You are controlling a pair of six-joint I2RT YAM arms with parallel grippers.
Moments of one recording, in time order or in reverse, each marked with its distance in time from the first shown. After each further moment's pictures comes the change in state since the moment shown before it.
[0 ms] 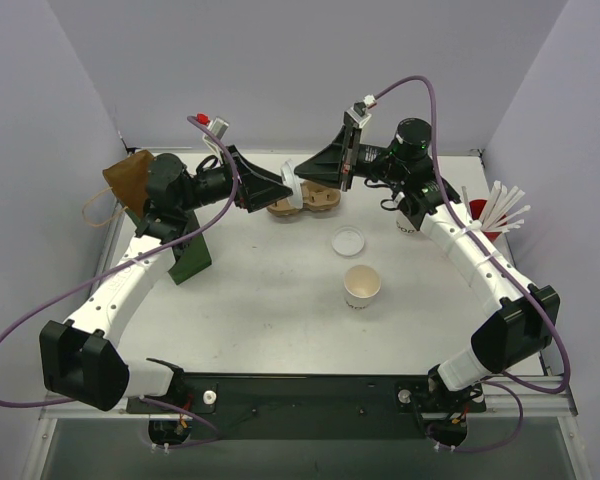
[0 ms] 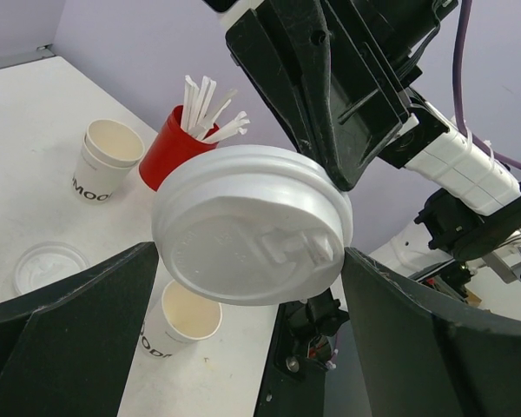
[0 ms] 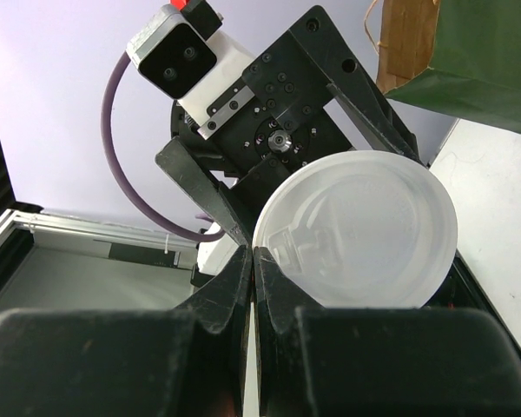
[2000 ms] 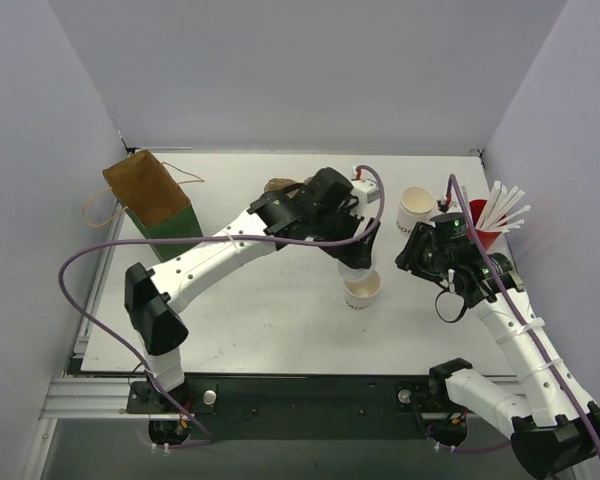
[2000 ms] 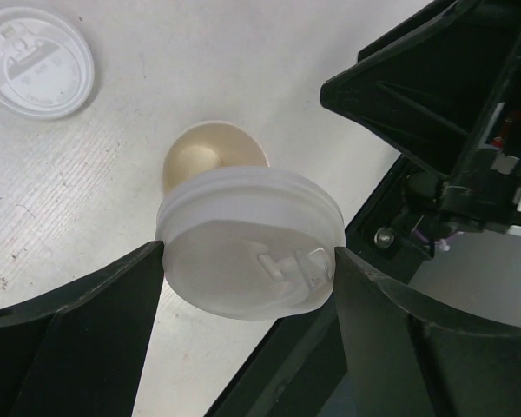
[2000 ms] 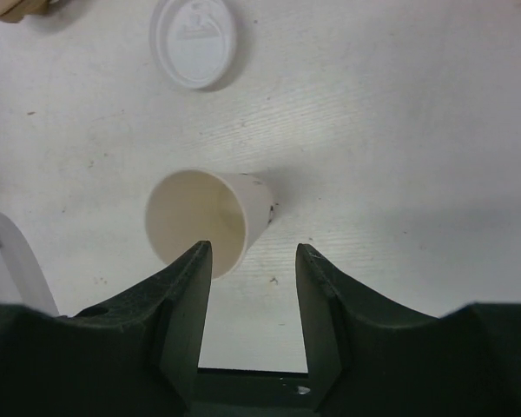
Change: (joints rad) left arm -0.592 0.431 0.664 -1.173 -0.658 0.506; right arm -0.102 -0.550 -0.434 -0.985 1.016 -0.781
